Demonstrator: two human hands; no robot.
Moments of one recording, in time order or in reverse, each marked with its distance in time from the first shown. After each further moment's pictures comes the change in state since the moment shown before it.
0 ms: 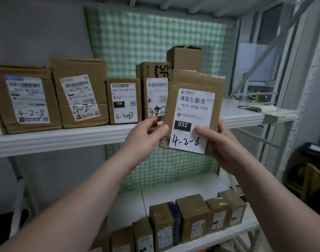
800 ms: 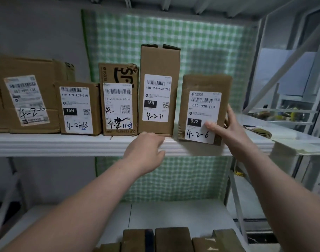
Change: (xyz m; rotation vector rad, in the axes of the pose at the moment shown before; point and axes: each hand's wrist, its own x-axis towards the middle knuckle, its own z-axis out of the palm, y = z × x) left_hand 0.126 -0.009 0.149 0.925 0.027 0.048; right_hand 0.172 0.015 -0.192 -0.227 -0.034 -0.123
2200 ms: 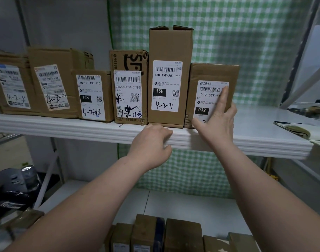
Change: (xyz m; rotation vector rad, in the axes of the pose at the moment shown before) left_hand -0.005 0.008 0.017 0.027 0.139 -0.090; right_hand 0.026 0.020 0.066 -0.667 0.229 -0.098
